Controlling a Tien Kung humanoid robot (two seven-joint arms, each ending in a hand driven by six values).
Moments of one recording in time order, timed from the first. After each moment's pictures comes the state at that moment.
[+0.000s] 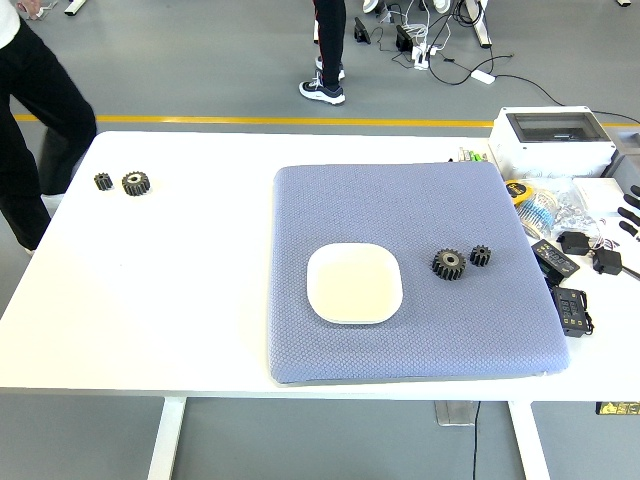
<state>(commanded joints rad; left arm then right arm) 0.03 0.01 -1.76 -0.18 1.32 0.15 0.00 0.21 -0.40 1.41 1.13 -0.85 -0.01 0.17</state>
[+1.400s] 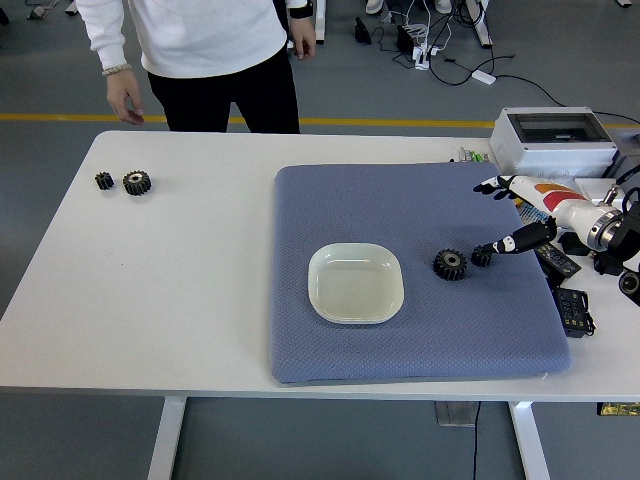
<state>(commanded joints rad) 0.03 0.02 -1.85 -0.18 1.38 0.15 0.02 0.89 -0.51 0.44 0.84 -1.52 -0.06 0.23</state>
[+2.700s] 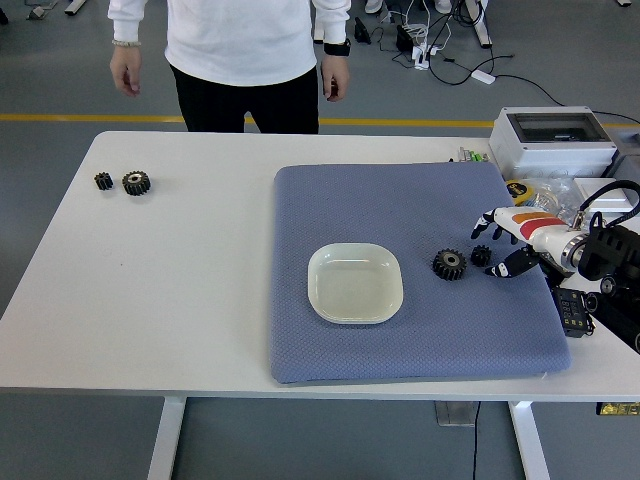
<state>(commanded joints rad) 0.00 0.02 -1.88 -0.18 1.42 0.15 0.03 0.93 -0.36 0.23 0.58 -1.48 -0.17 0.26</state>
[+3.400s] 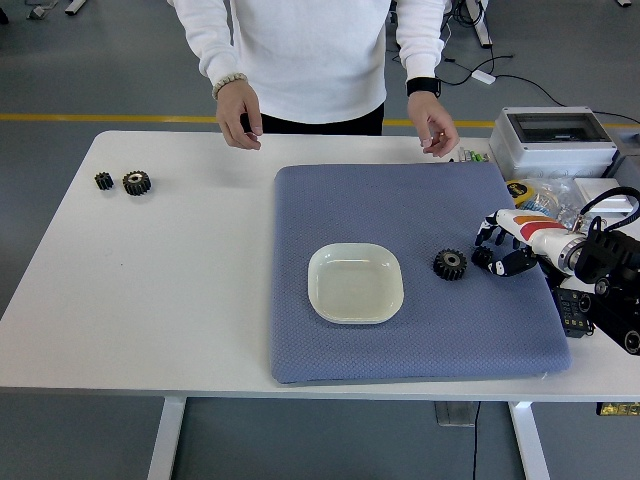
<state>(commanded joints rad) -0.01 0.02 -1.88 -0.18 1.41 0.15 0.03 0.93 -0.32 0.20 0.50 -1.40 -0.17 0.25</state>
